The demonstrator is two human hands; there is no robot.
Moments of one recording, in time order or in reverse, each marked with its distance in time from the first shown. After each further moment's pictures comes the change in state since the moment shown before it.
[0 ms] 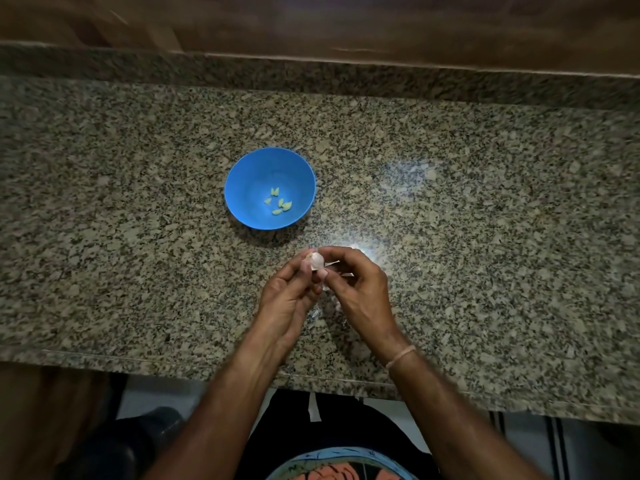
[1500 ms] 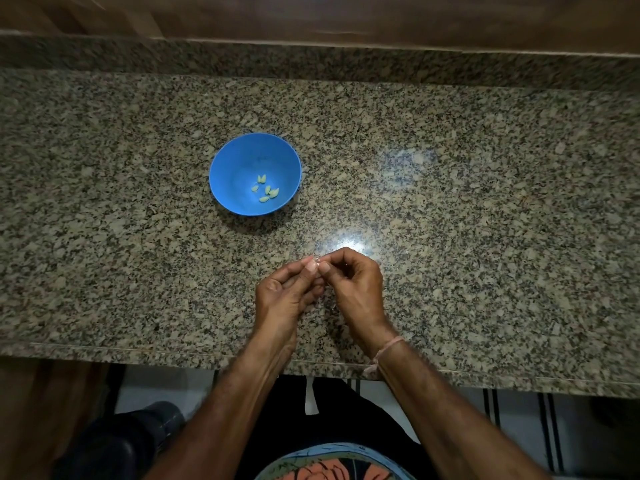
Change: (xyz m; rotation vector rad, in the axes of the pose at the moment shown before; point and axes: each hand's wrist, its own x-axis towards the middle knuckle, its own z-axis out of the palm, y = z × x) left_hand -0.030 -0.019 0.016 0.152 0.137 0.050; right_hand -0.018 0.013 -0.003 0.097 0.128 0.175
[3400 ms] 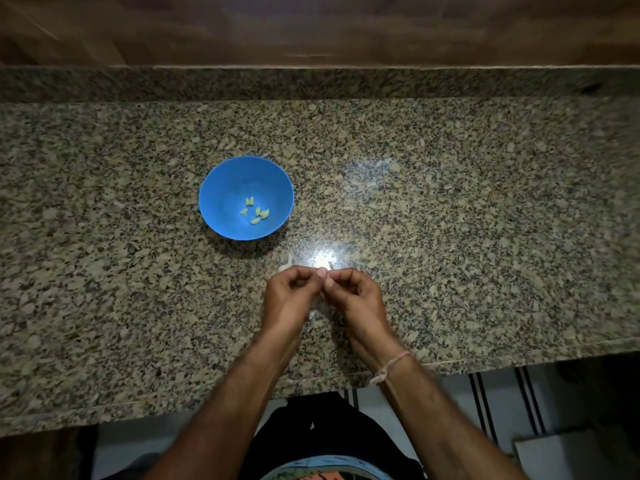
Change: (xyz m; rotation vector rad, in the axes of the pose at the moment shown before) left_hand 0.036 0.021 -0.012 0.492 -0.119 0.001; right_hand -0.015 -0.001 0.021 0.359 0.121 0.259
